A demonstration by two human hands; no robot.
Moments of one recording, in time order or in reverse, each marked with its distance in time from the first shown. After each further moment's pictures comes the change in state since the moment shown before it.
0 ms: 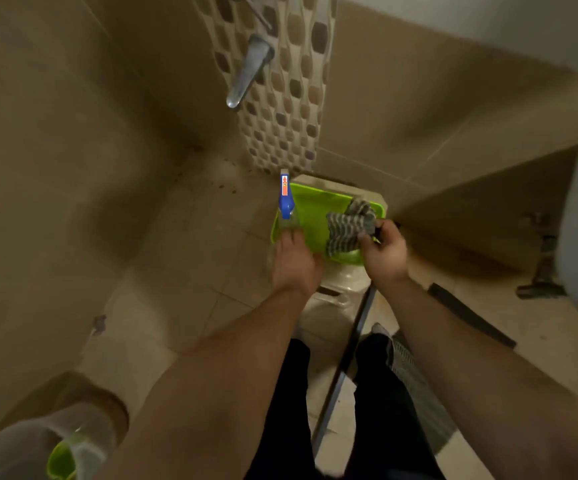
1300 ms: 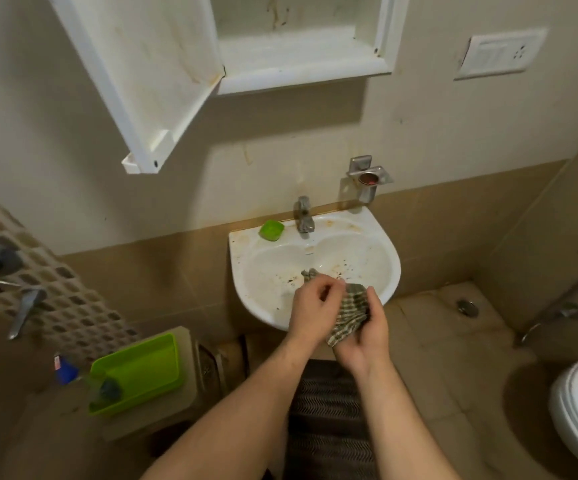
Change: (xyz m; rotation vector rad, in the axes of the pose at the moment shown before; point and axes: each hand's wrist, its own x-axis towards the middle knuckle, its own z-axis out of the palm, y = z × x) left_hand -0.350 0.439 0.111 -0.568 -0.347 0.744; right_hand -0.260 0.006 -0.476 1.702 0.211 0.050
